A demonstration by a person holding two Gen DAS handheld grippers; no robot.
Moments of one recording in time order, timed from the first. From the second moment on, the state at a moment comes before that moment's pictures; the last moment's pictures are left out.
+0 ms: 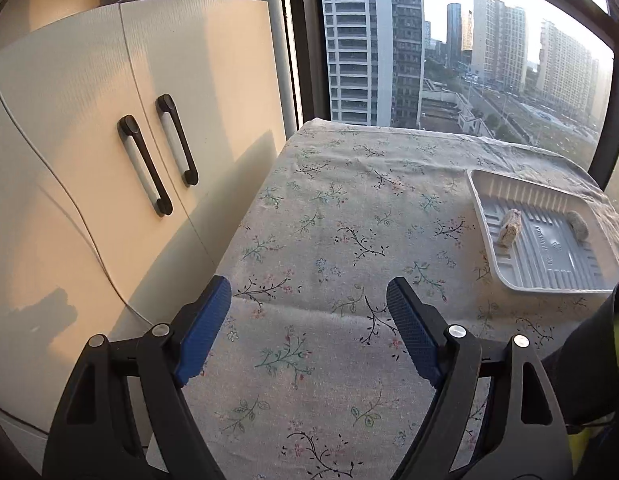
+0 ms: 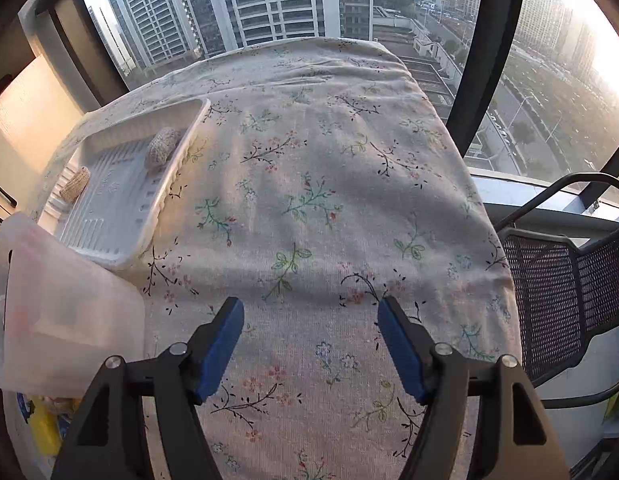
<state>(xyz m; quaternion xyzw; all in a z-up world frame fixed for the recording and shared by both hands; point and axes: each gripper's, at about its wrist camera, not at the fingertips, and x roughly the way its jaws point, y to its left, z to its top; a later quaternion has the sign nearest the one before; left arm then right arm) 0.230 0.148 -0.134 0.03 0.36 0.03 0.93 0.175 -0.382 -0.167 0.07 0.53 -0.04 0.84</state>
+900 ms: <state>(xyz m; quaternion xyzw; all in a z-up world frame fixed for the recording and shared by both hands) 0.046 0.144 -0.167 0.05 0.42 -0.09 0.90 -0.017 -0.314 -0.170 0.06 0.52 -0.01 0.86</state>
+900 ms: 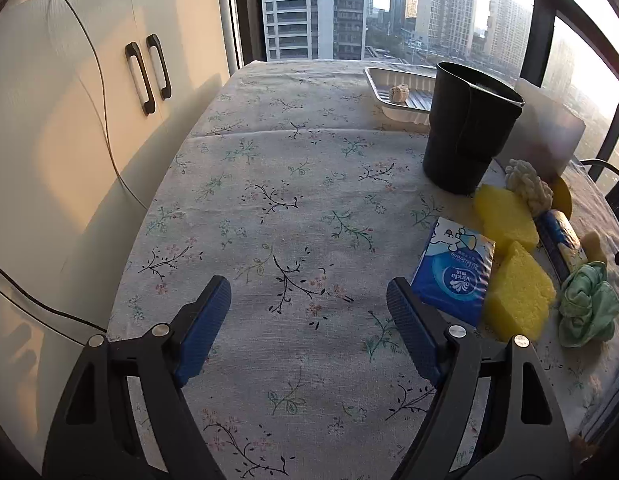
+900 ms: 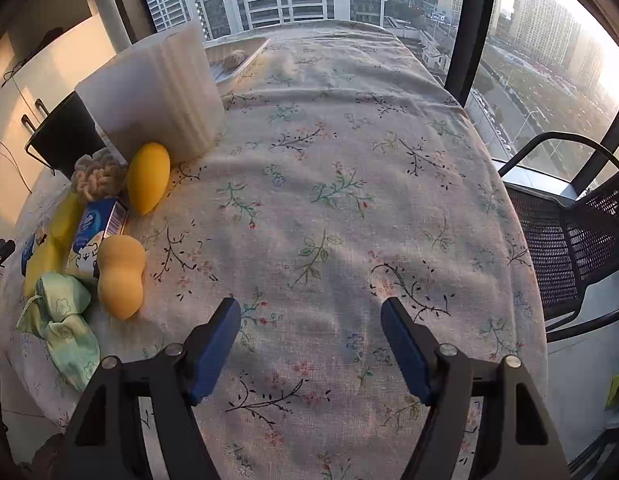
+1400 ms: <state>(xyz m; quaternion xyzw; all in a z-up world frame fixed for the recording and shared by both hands) 0.007 0.096 -0.149 0.01 0.42 -0.20 0.88 -0.034 -0.180 -0.129 -0.03 0.46 0.14 0.87</state>
